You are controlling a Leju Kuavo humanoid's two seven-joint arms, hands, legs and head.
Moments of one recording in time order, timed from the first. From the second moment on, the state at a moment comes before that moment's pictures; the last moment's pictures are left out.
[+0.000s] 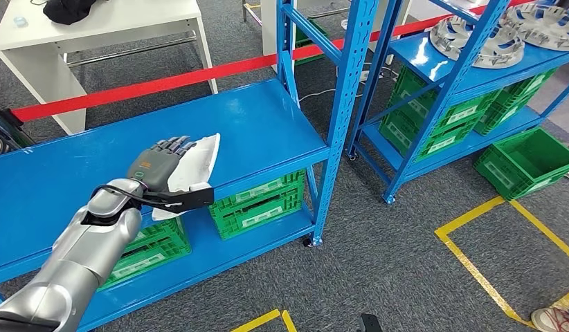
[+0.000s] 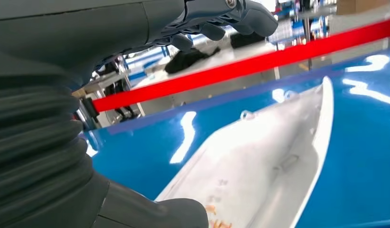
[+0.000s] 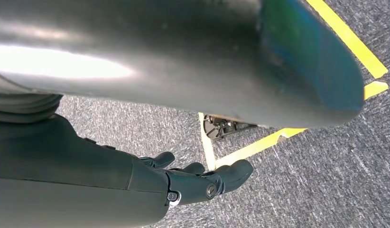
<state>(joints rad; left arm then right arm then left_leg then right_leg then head) -0.93 -0.12 -0.53 -0.41 -1.22 0.09 -0.36 -0.07 0.18 -1.11 -0.20 0.89 -0.08 -0.31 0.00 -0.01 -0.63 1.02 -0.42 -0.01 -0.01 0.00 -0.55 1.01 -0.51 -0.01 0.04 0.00</state>
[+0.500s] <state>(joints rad) -0.85 -0.12 -0.55 -0.46 -1.14 0.57 -0.54 -0.07 0.18 -1.11 -0.20 0.92 -0.08 -0.31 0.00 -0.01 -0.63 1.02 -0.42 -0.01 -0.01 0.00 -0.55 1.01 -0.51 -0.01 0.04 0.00</state>
